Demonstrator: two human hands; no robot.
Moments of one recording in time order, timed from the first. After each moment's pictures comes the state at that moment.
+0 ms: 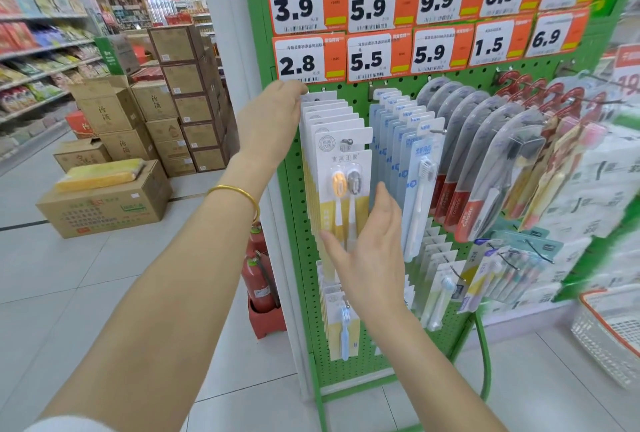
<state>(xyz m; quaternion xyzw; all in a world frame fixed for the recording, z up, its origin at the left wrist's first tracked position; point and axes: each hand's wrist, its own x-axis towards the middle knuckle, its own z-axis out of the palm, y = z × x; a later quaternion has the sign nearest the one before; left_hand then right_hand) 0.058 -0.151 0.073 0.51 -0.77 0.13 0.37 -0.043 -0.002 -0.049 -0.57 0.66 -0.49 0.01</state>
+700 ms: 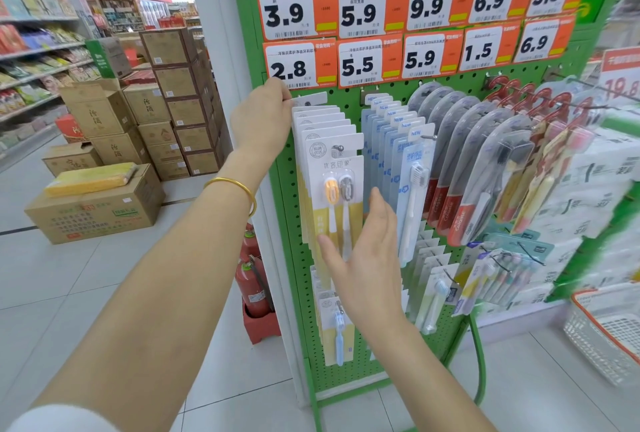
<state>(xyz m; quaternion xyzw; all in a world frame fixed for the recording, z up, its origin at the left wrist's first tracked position) 0.049 -0.164 0.080 0.56 -0.72 0.07 0.39 -0.047 0.004 -0.045 -0.58 0.65 -0.49 0.02</state>
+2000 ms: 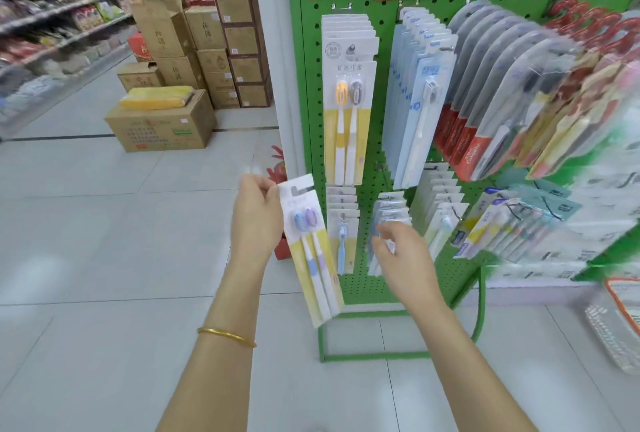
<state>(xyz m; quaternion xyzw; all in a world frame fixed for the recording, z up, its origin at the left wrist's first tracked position) 0.077 0.042 -0.072 0.68 -0.48 -0.25 0.50 -0.117 0.076 -0.123 -0.62 0.67 -0.33 0.23</state>
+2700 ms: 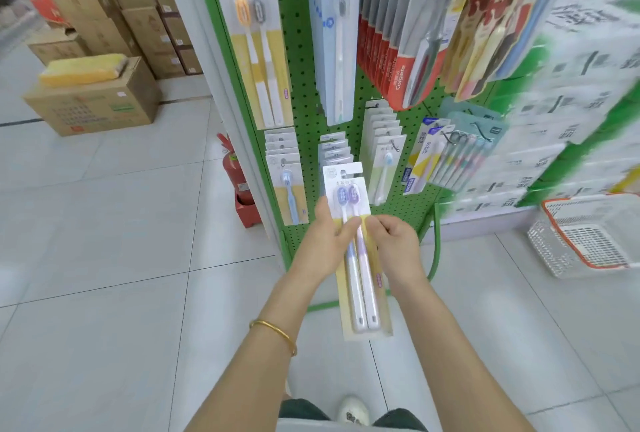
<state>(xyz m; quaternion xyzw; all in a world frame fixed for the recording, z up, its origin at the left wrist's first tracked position) -0.058 0.110 -0.174 0.55 -0.65 -0.44 0.28 -0.171 0.140 -0.175 -0.39 0.66 -0.49 0.40</state>
